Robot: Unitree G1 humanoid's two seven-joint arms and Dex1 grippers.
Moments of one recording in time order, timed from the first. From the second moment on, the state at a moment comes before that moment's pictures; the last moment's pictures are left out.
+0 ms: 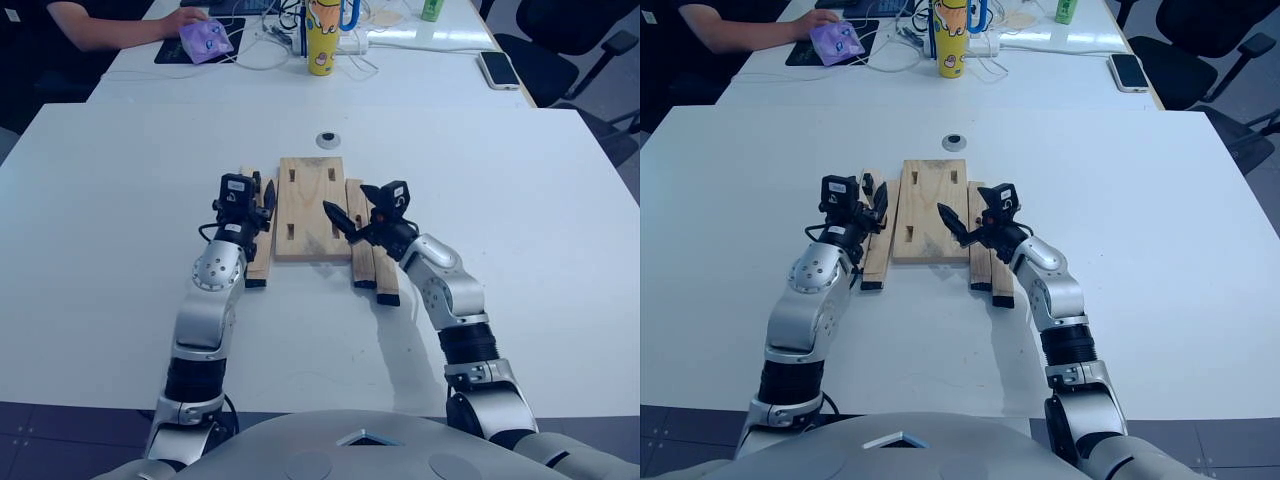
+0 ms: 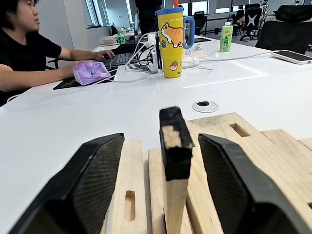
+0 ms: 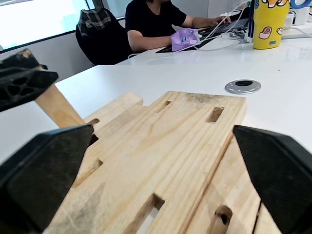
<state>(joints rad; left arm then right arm) -0.11 0.07 -0.09 -0.29 0.03 0.48 -0.04 -0.27 -0.12 0.07 0.14 0.32 0.29 0.50</state>
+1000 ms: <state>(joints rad) -0.26 0.05 -0.05 -0.41 -0.02 0.44 -0.07 -0.27 -0.12 0.08 0.15 0.29 0.30 0.50</state>
